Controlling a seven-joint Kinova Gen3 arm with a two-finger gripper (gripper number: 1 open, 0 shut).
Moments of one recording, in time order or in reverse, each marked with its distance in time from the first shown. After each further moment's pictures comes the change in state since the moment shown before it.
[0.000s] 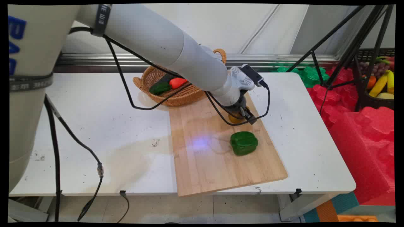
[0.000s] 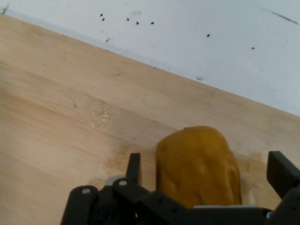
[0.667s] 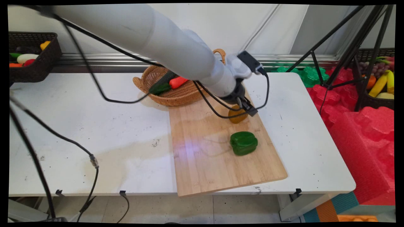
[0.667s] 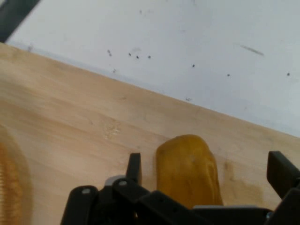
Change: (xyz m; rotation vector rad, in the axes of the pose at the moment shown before) arm 0.004 -0.005 -0.062 -0.011 0.076 0.024
